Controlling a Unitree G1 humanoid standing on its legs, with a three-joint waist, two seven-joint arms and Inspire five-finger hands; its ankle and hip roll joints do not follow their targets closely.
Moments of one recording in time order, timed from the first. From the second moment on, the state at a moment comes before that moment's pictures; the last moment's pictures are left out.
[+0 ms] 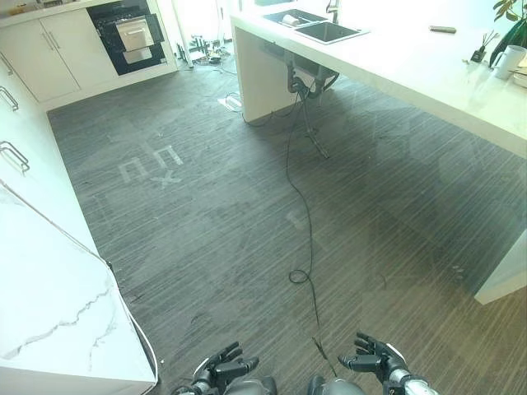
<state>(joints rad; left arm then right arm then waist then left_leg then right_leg) -0.02 0.18 -0.13 1.19 -0.51 -0.15 -0.27 -0.05 -0.28 0.20 1.16 0.42 -0.22 0.19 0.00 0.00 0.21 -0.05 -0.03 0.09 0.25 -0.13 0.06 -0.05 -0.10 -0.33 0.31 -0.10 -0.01</state>
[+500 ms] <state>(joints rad) -0.12 0.18 -0.07 1.09 -0.62 -0.15 -0.22 -0.12 -0.28 0.17 1.10 0.49 -0.23 0.17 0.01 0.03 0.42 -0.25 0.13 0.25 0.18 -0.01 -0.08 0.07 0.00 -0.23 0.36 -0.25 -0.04</state>
